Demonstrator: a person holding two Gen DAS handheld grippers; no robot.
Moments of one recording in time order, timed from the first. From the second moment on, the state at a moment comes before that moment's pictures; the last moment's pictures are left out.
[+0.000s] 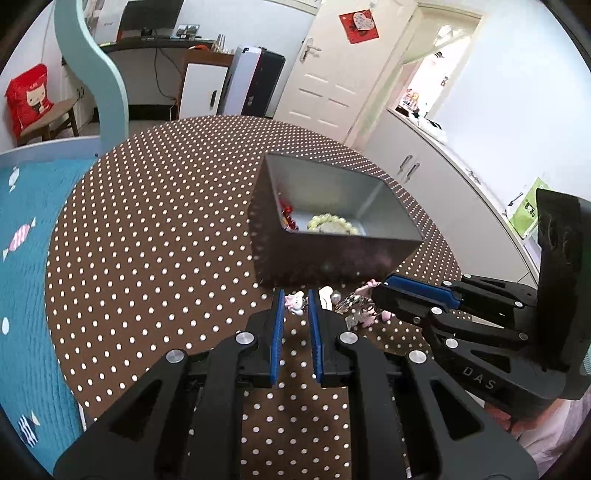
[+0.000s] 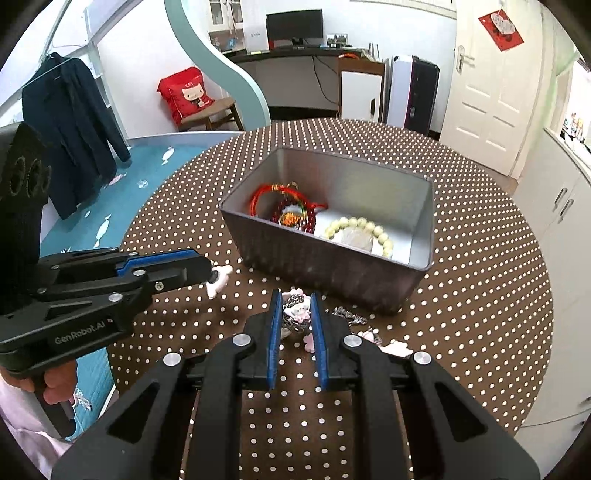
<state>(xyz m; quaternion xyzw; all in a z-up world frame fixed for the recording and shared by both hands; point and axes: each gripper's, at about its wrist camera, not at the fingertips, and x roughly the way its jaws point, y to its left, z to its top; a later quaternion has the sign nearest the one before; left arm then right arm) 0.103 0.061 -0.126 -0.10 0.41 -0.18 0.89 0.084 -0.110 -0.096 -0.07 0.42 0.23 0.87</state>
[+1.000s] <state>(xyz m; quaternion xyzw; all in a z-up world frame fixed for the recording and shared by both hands) 0.109 0.049 -0.124 -0.09 0.41 -0.18 0.89 0.080 -0.143 -0.079 -0.01 0.41 0.23 0.88</state>
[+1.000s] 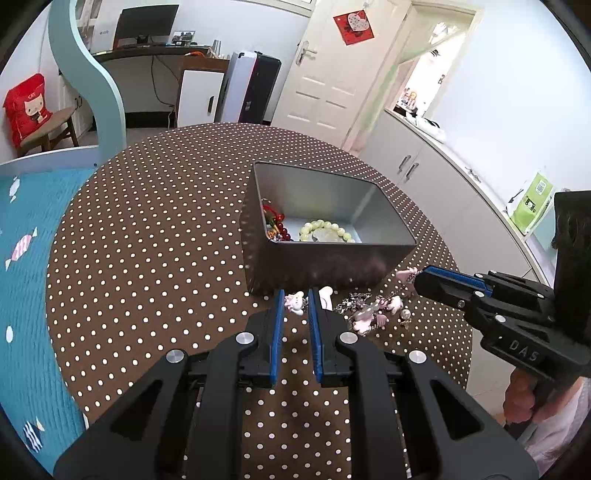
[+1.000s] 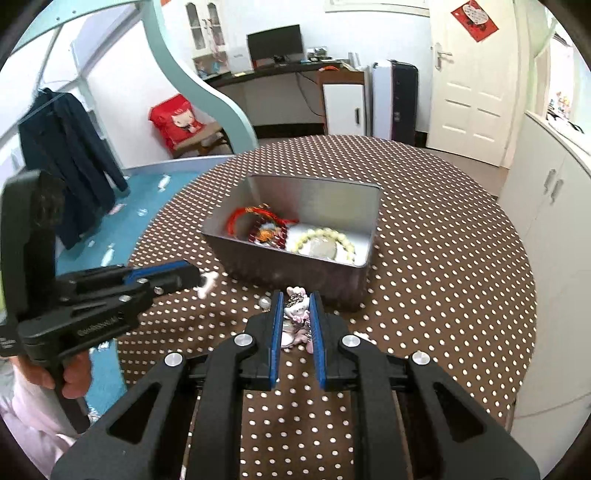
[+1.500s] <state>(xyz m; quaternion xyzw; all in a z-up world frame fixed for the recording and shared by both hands) 0.100 0.056 -0.130 -0.09 0.41 -0.18 0.89 0.059 -0.152 -0.123 -0.02 0.48 0.19 0.86</state>
